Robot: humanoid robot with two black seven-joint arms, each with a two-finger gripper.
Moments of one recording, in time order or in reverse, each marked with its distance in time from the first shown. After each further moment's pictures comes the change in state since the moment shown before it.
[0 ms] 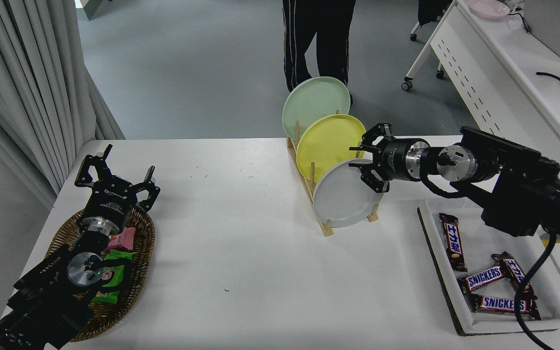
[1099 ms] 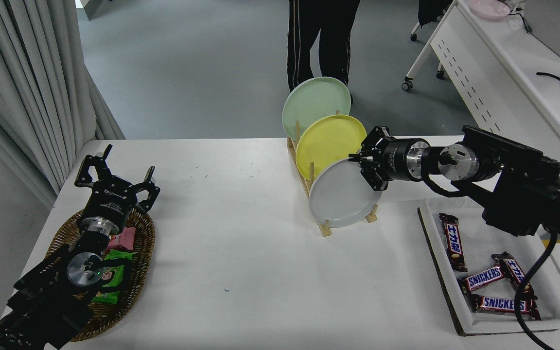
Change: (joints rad) left arm 0.000 0.000 -0.001 0.000 0.000 0.000 0.000; right arm -0.003 -0.005 0.007 -0.001 0.000 0.014 -0.023
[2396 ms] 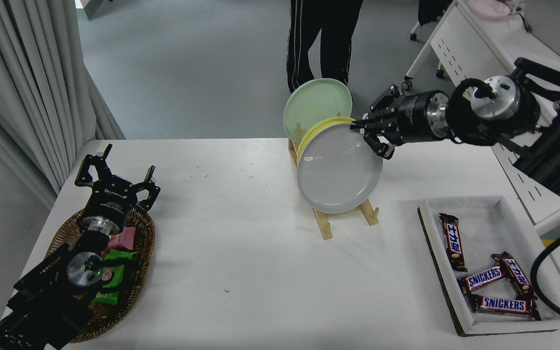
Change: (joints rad) left arm 0.000 0.000 0.000 0.000 0.000 0.000 0.000; right arm 0.100 -0.175 0.204 0.300 0.375 -0.348 -0.252
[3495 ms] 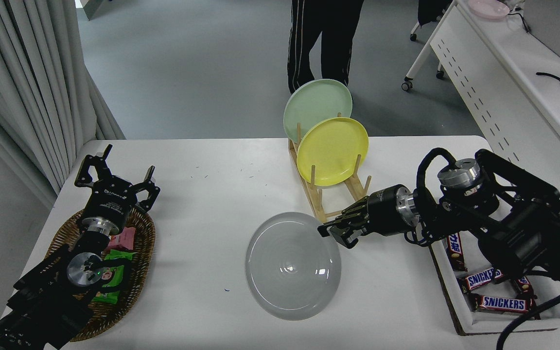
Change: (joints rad) left arm 0.000 0.000 0.000 0.000 0.000 0.000 0.000; right arm -0.460 0.144 0.343 0.087 0.098 -0.478 -0.043
